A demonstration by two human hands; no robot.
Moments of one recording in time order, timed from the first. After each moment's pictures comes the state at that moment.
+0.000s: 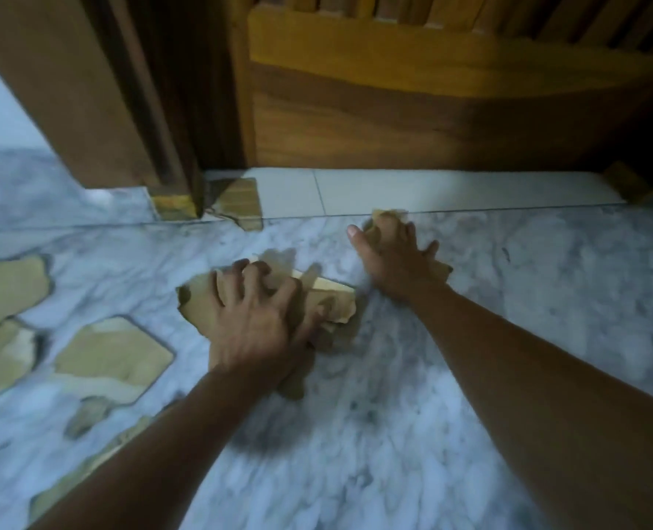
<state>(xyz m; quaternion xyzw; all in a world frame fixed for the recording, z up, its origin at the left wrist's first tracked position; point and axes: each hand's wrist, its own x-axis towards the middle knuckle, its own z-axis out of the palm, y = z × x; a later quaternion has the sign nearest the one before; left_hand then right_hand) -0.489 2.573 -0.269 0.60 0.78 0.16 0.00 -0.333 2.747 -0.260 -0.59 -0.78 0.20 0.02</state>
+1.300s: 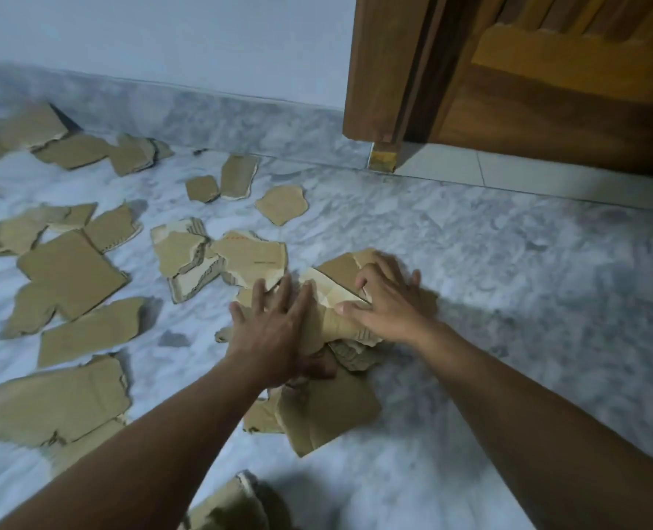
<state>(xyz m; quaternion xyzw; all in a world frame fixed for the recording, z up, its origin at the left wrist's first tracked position) -0.599 2.293 -0.234 0.53 0.82 -0.05 0.20 -0.458 2.461 -0.250 -0.38 -0.88 0.27 -0.03</state>
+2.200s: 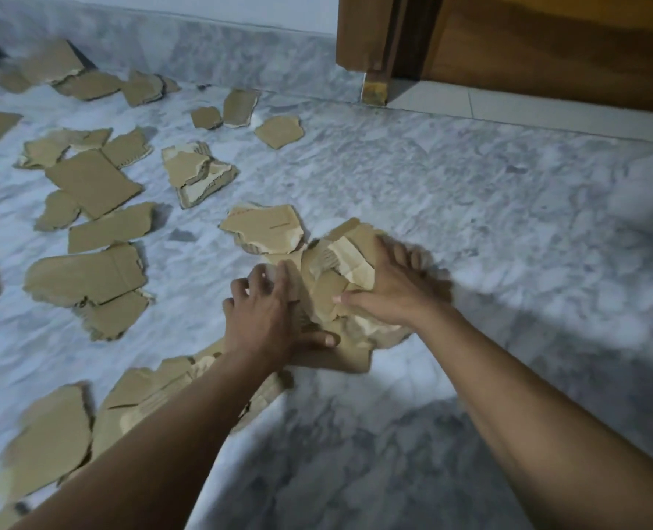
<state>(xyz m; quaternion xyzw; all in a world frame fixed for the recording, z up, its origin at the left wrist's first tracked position) -0.485 2.193 -0.236 0.42 0.90 0.02 0.16 -0.358 2.352 -0.218 -0.45 -0.84 0.29 -0.14</state>
